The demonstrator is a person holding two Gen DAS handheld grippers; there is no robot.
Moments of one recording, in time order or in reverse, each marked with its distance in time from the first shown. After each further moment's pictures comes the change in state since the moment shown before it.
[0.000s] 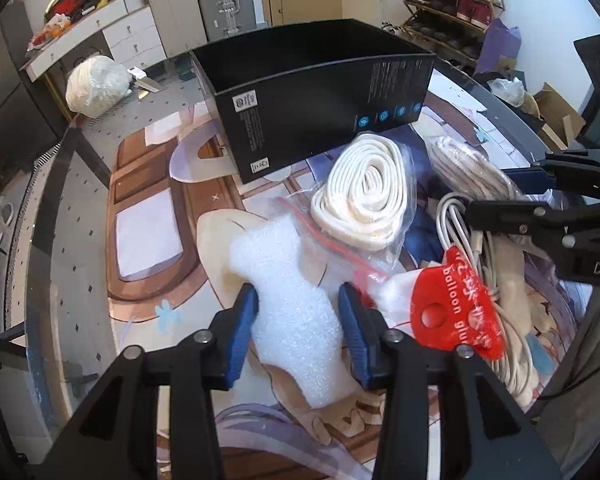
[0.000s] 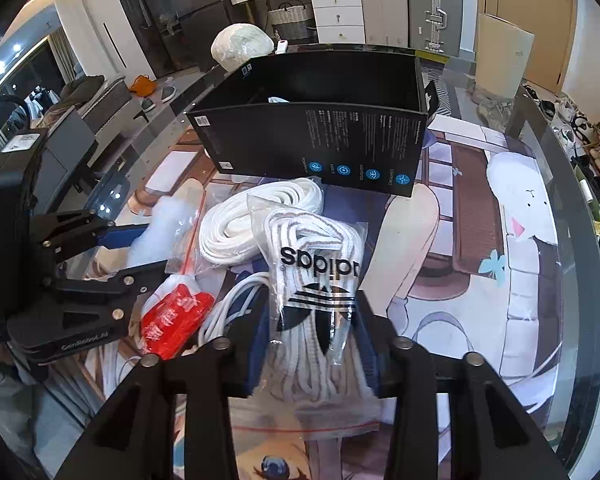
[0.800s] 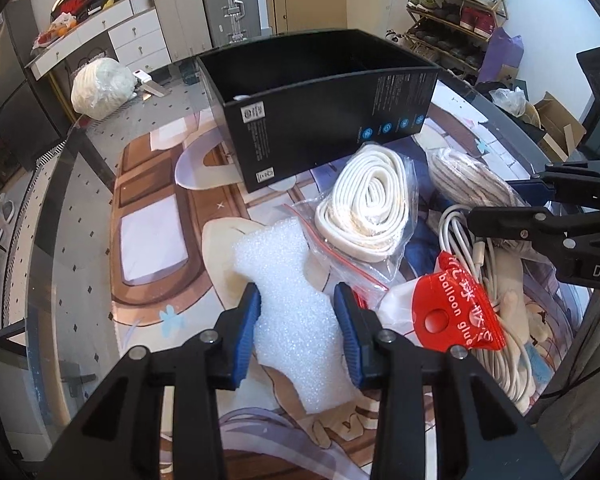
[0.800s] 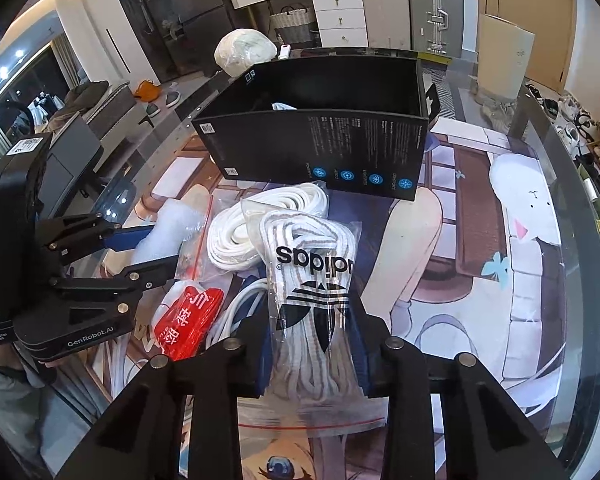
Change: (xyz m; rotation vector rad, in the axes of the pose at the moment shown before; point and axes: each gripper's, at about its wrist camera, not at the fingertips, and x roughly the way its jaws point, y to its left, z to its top) left arm -0.004 0.003 0.001 -0.020 -0.030 -0.009; right arm -0.006 -0.001 0.000 0.013 -0.019 0.031
